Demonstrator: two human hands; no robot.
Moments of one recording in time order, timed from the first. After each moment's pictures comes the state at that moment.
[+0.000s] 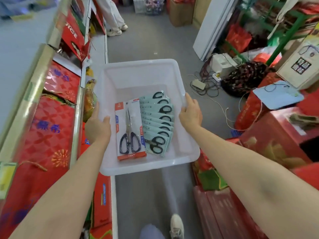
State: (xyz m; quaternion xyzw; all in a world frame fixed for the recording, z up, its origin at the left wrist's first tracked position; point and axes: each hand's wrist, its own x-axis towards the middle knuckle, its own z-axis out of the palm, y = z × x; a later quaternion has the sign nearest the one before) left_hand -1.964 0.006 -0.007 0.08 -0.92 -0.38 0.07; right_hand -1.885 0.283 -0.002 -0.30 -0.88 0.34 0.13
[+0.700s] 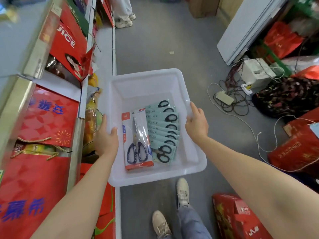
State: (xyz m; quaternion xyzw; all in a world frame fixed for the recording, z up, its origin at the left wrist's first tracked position) left_hand -2.309 0.046 -0.108 0.13 -0.93 -0.34 0.03; right_hand -2.248 0.330 -0.095 -0.30 -0.89 0.34 0.05
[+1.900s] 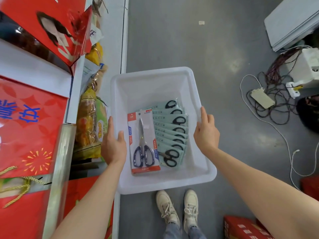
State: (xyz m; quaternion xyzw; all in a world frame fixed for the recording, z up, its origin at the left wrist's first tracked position) left_hand -2.459 0.043 -0.266 0.21 -0.94 -0.27 -0.01; right_hand -2.433 0.320 -0.265 -0.23 -0.95 0.23 -0.01
